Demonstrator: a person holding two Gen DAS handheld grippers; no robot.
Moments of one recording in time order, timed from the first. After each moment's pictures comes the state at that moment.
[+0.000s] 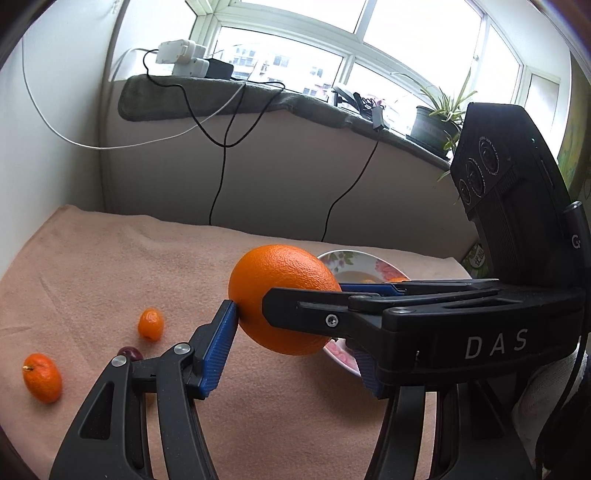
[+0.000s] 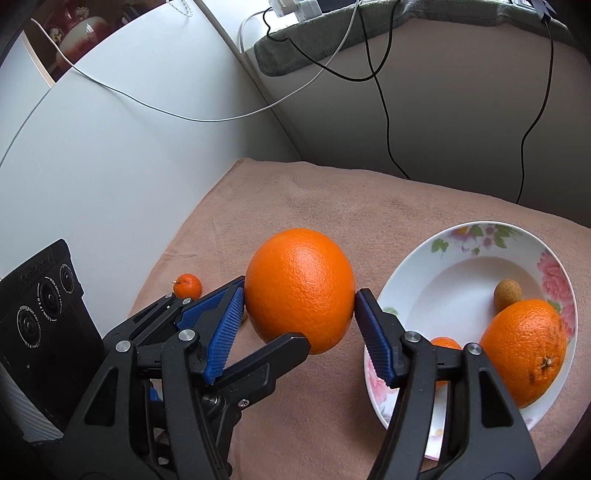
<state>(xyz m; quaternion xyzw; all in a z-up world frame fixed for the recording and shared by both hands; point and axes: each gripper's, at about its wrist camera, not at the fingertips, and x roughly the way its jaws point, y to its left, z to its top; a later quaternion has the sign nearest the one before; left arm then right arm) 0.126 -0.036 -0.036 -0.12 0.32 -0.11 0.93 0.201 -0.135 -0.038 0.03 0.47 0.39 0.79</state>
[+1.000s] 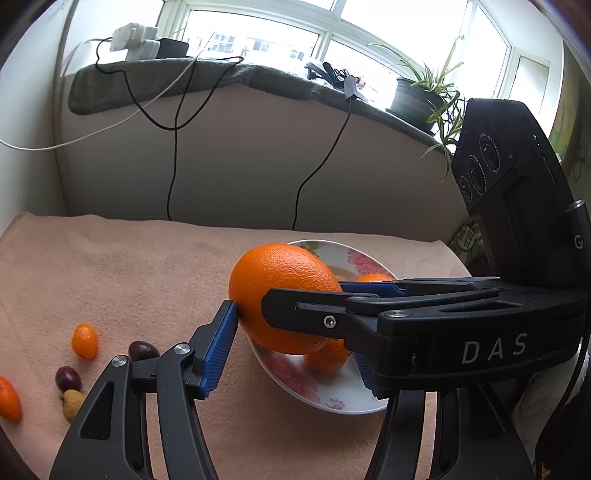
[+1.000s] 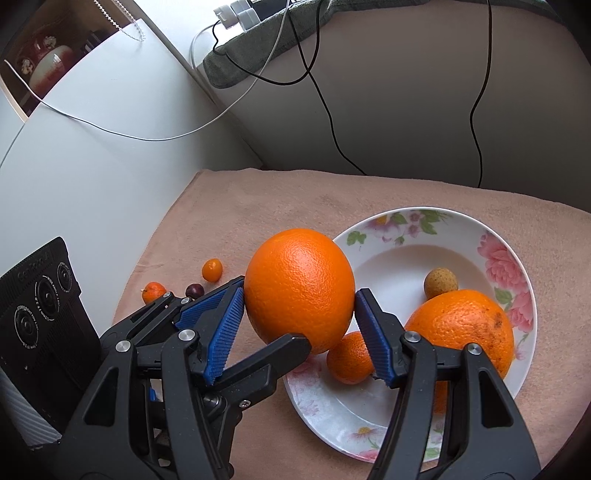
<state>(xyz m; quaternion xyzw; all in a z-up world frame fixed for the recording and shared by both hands) 0.161 -0.078 -0.048 -0.10 0.35 -0.15 0.92 0.218 -0.192 -0.045 0.06 0.49 0.35 0.80</state>
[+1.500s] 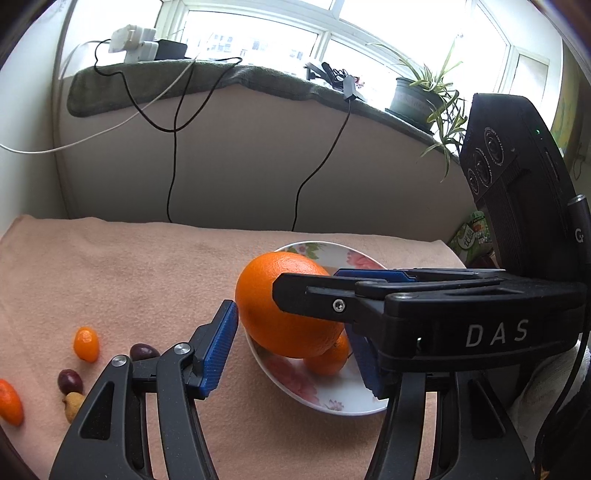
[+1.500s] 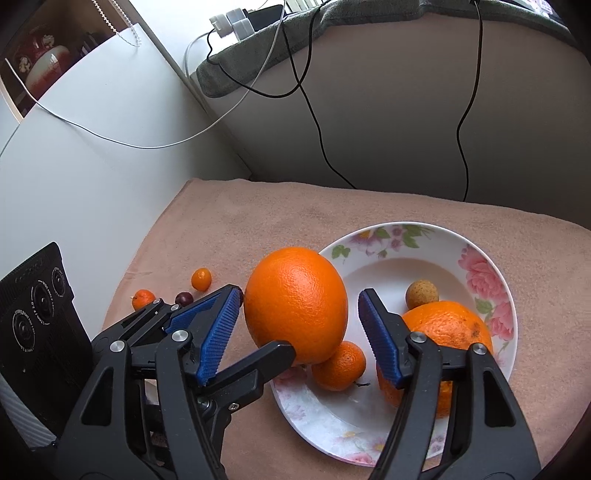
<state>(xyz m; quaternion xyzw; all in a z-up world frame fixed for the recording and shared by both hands) 0.160 -0.077 -0.045 -0.10 0.35 -0.15 0.92 0.220 -0.196 -0.033 0.05 0.47 0.33 0.82</state>
